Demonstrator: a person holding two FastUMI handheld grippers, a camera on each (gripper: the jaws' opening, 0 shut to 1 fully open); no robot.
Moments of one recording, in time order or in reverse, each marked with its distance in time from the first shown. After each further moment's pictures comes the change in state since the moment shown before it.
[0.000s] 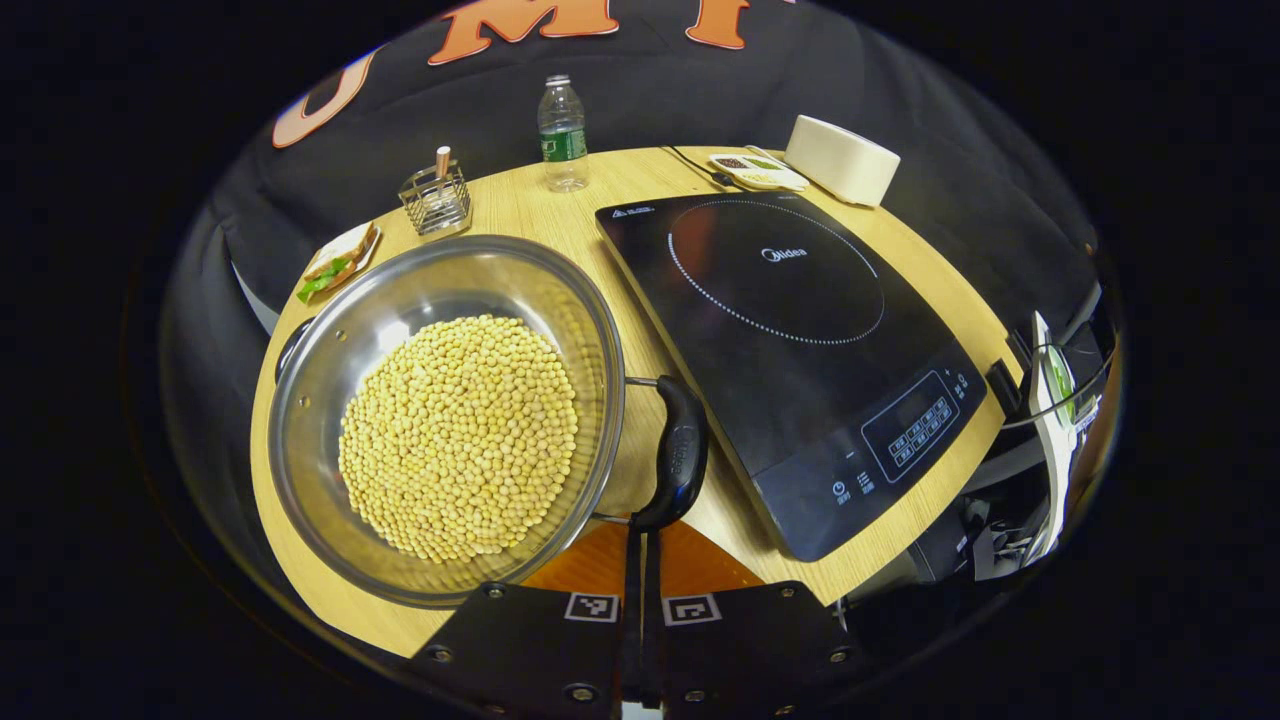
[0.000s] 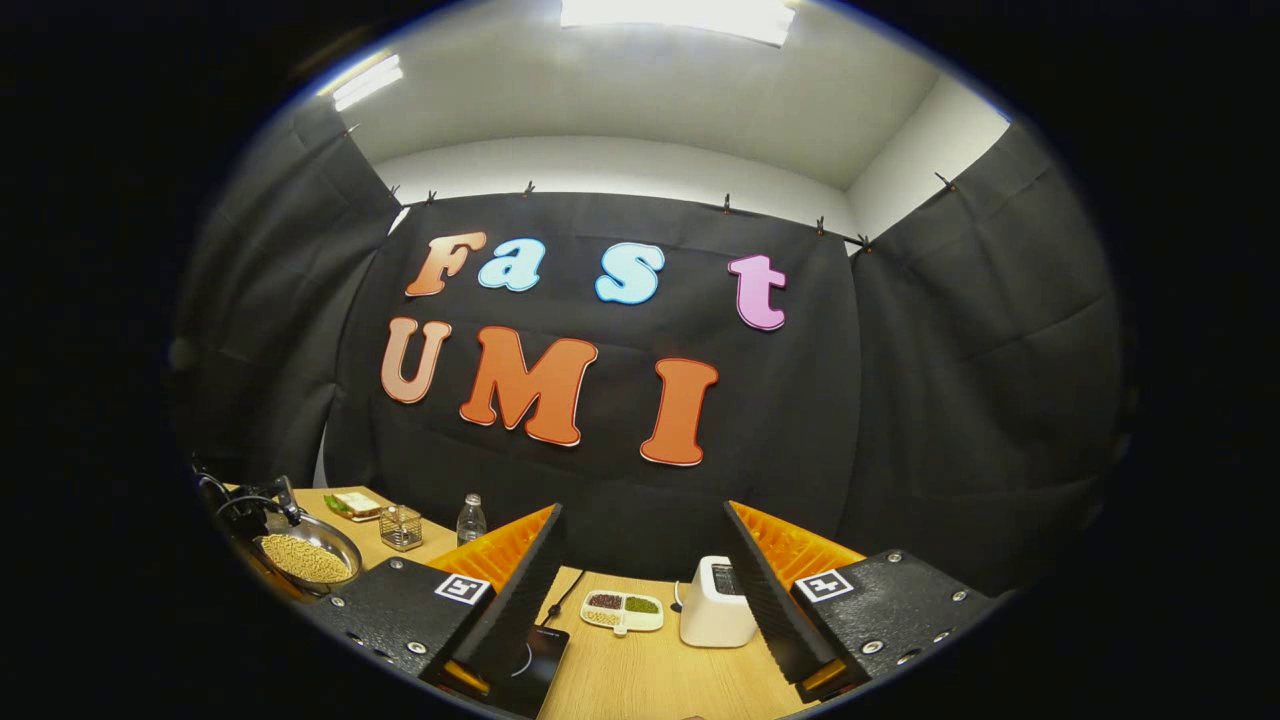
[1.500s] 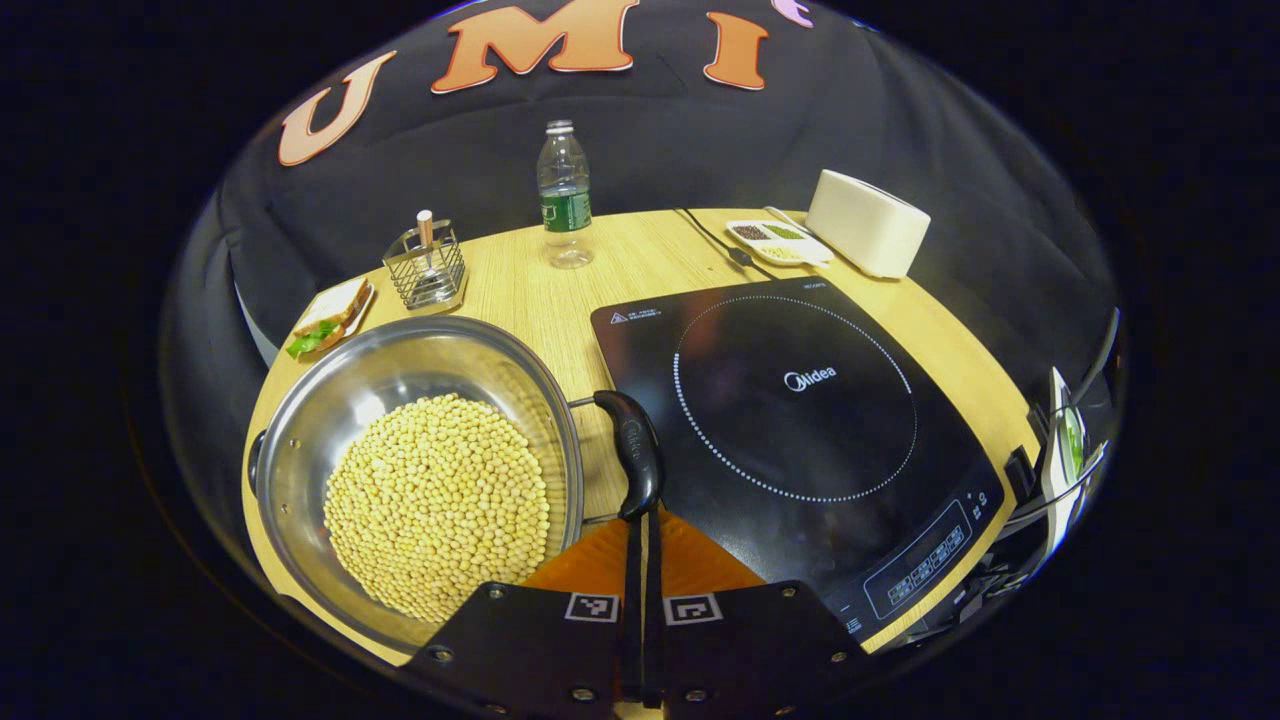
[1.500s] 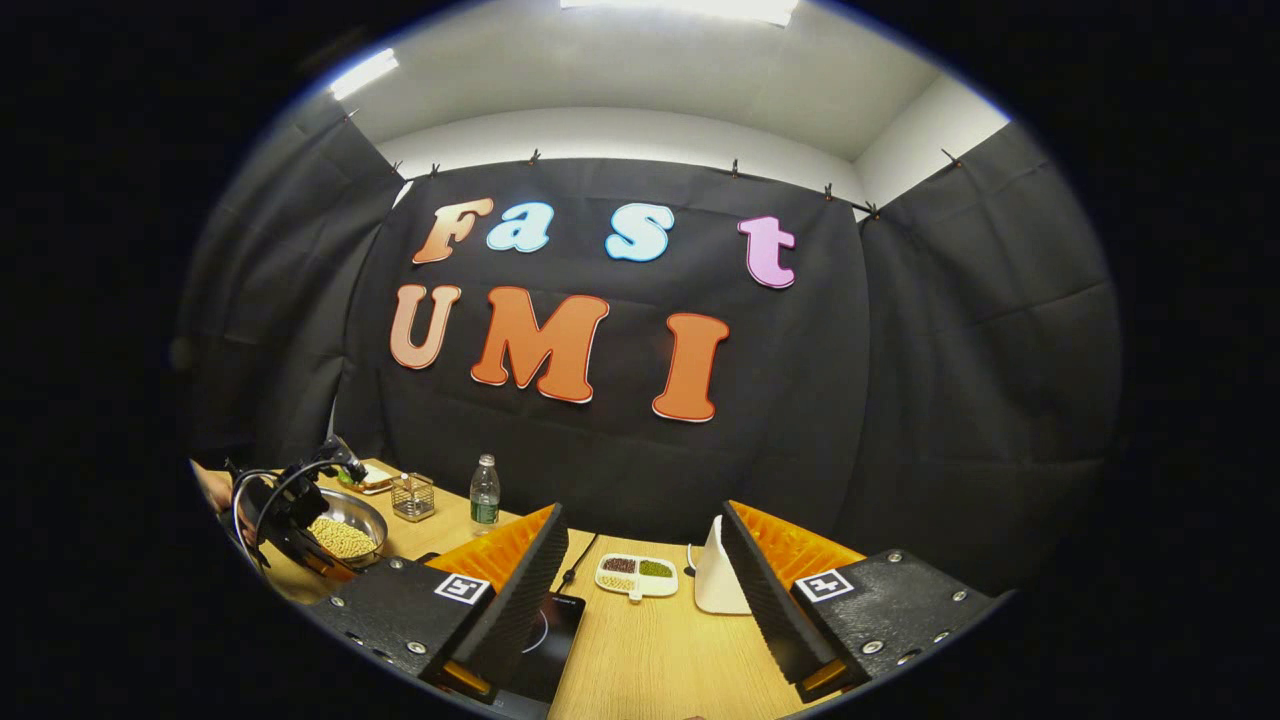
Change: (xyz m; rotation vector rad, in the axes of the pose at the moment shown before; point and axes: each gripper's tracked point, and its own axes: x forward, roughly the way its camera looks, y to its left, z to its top) left arm 0.049 0.000 0.091 -0.064 -0.198 0.020; right arm -0.012 0.024 -0.046 0.005 0.117 0.025
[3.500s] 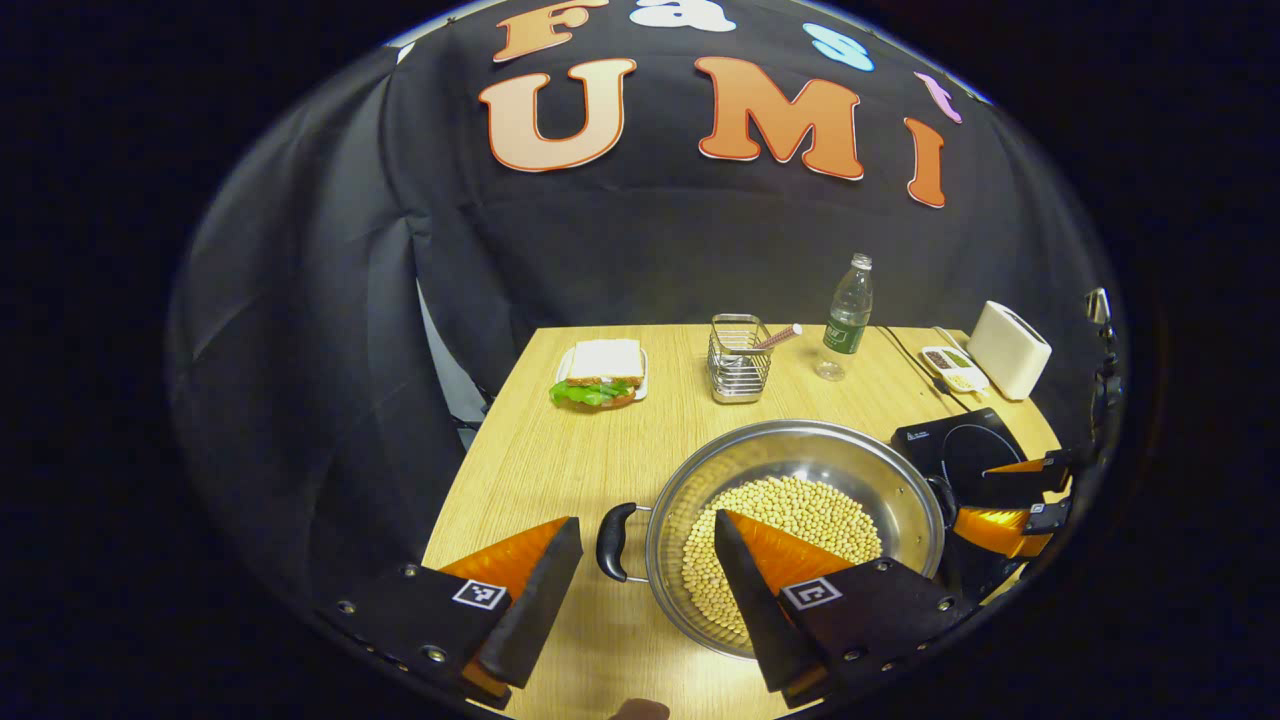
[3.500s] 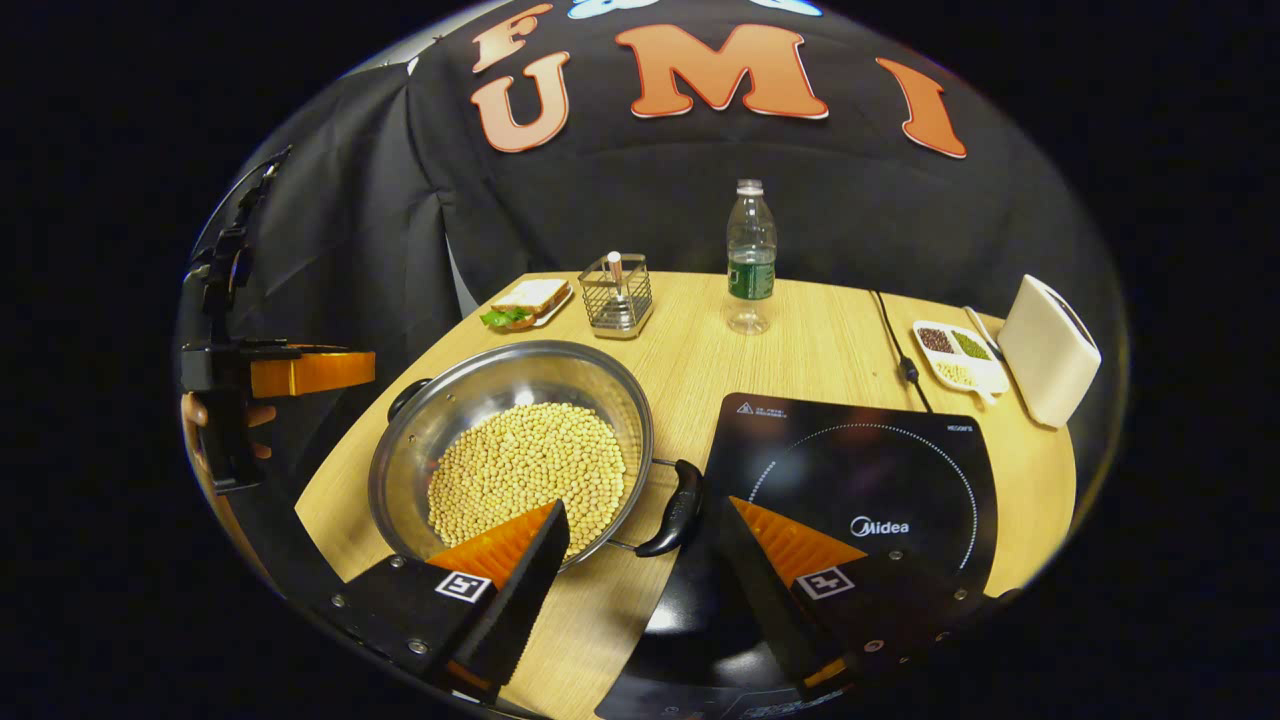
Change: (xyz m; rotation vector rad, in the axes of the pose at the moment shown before) left arm -0.118 0.296 0.055 -0.164 -0.206 0.295; right arm 0.042 0.372 -0.187 0.174 0.834 0.401
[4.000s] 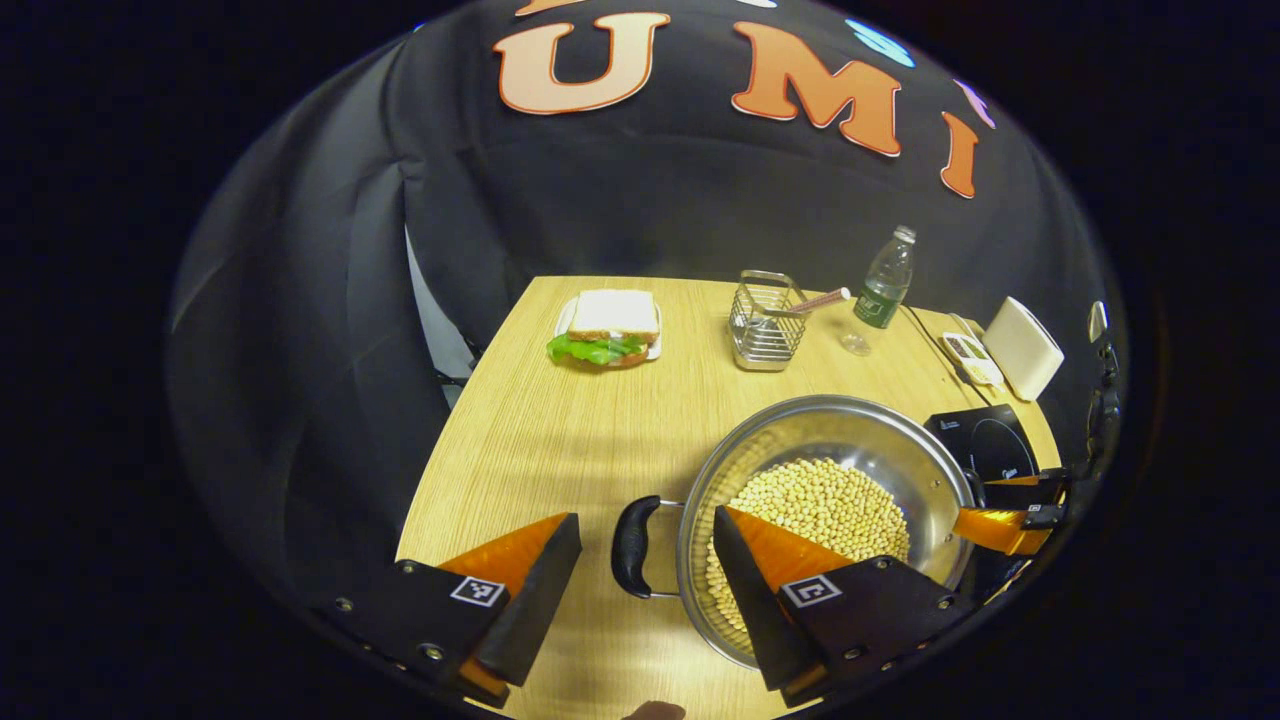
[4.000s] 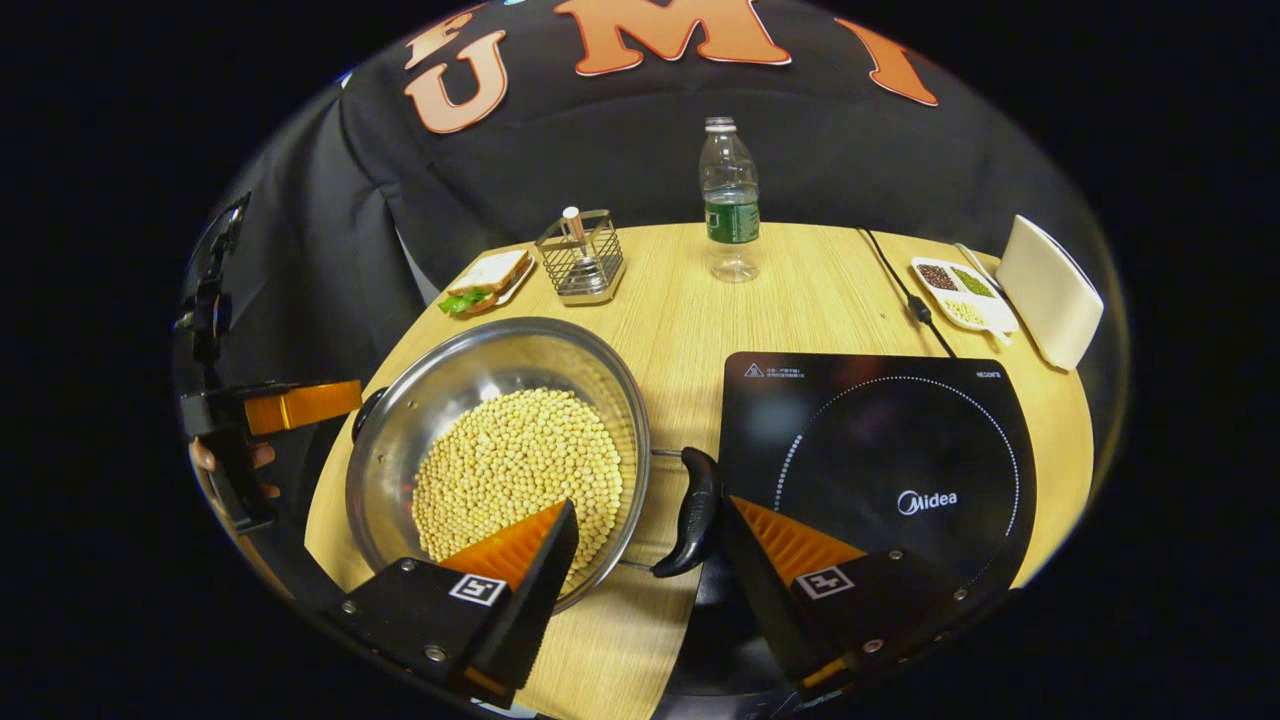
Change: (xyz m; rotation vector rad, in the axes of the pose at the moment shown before) left arm 0.051 0.020 -0.040 -0.063 0.140 -0.020; right arm 0.033 0.002 -0.006 0.124 0.107 -0.052
